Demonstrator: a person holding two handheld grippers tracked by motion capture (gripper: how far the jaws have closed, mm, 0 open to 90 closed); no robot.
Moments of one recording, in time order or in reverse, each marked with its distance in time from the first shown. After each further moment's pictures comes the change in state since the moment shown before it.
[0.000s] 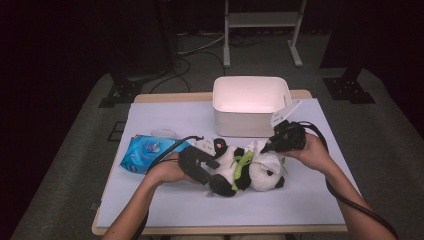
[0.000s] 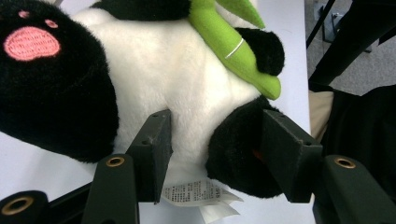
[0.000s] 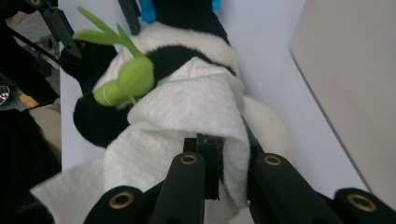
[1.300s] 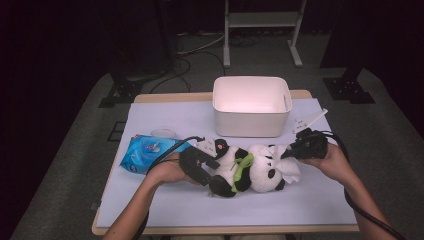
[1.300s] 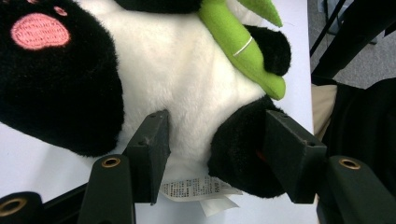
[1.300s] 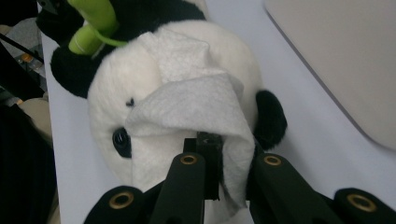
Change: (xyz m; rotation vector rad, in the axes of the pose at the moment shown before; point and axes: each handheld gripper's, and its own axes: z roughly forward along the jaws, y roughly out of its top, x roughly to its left) left arm -0.002 0.001 0.001 0.027 0.011 0.011; right arm -0.006 -0.052 -0.022 -0.017 -0.049 0.097
